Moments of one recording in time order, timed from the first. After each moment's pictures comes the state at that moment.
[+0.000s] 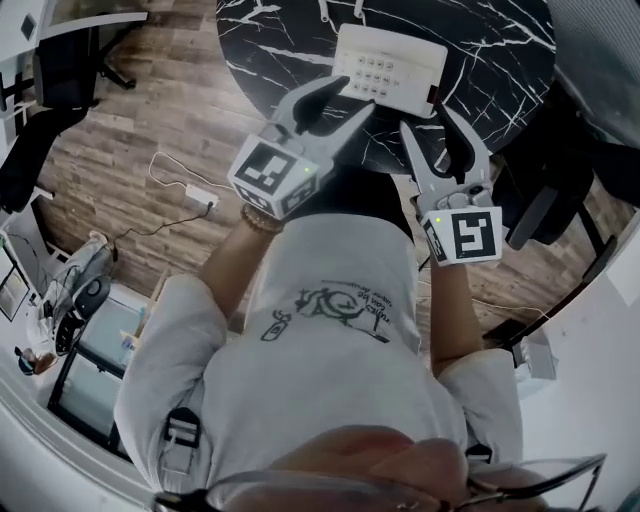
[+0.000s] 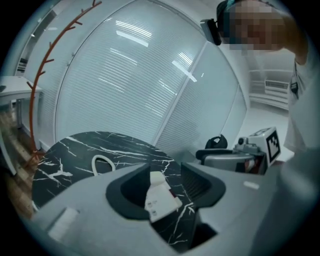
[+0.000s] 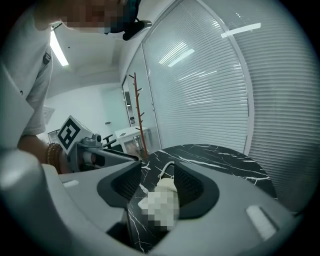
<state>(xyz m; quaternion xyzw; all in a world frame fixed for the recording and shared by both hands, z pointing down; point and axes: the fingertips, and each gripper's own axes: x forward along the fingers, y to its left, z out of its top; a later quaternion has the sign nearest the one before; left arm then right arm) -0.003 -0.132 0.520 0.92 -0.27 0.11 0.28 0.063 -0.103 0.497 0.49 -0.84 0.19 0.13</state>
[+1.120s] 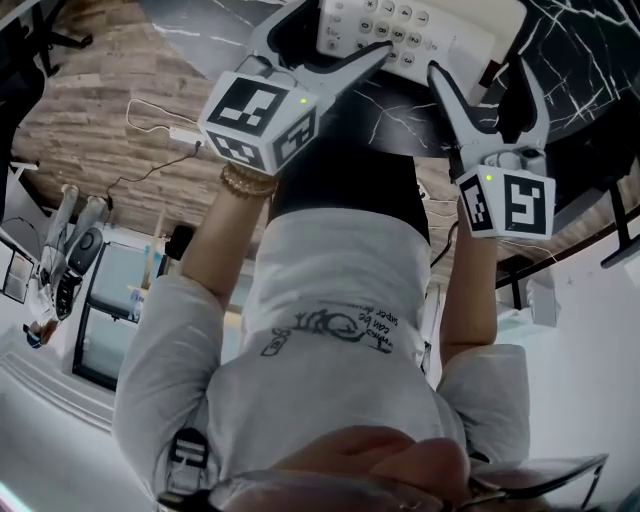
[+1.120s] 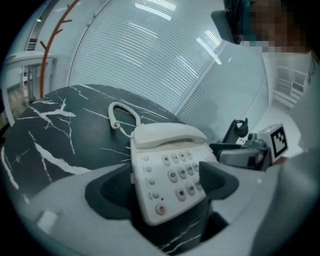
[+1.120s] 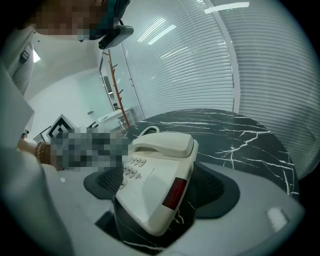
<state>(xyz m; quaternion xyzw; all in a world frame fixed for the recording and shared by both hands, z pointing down) -0.012 -0.162 0.737 0.85 -0.29 0.21 0.38 0.103 -0.135 0.701 0.52 -0.78 0.30 0.18</state>
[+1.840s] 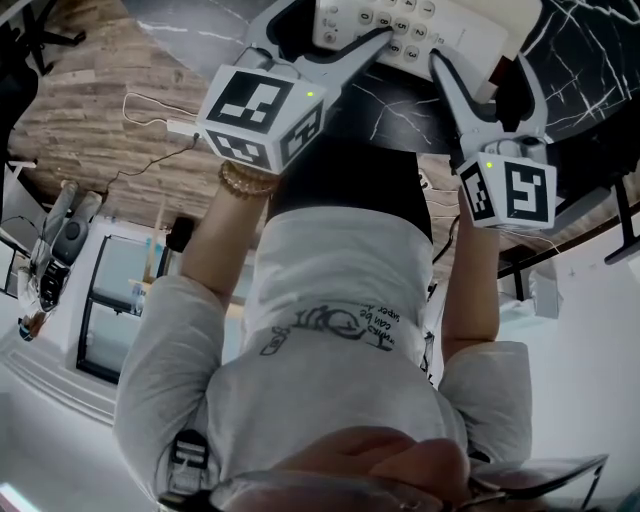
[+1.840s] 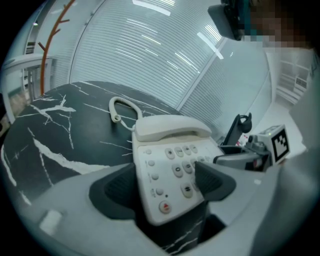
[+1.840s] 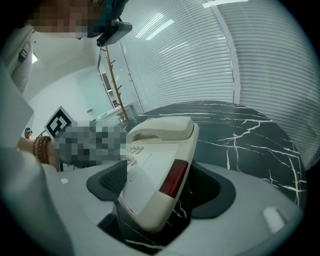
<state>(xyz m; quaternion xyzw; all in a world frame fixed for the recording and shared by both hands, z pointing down) -0.010 -0.159 0.757 0.84 -0.30 0.24 0.38 0.101 -0.126 0.736 0.52 -0.77 0.32 0.19</state>
